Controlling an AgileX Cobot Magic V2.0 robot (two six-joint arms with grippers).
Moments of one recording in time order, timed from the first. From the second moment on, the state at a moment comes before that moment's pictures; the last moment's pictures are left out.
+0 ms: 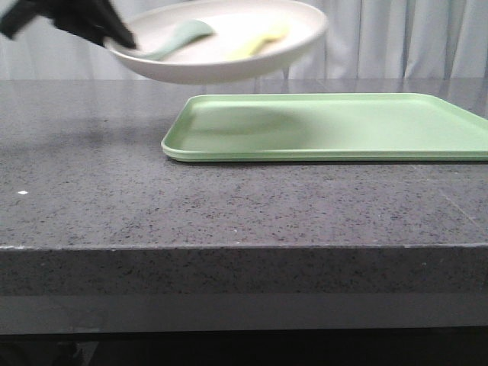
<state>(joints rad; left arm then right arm) -0.23 1.75 -1.53 -0.64 0.77 0.09 0.02 0.52 -0.51 0.05 0.29 0.07</state>
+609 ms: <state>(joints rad) -0.42 2.13 -1.90 -0.60 0.79 -0.06 0.02 0.52 -0.51 0.05 0.29 0.07</state>
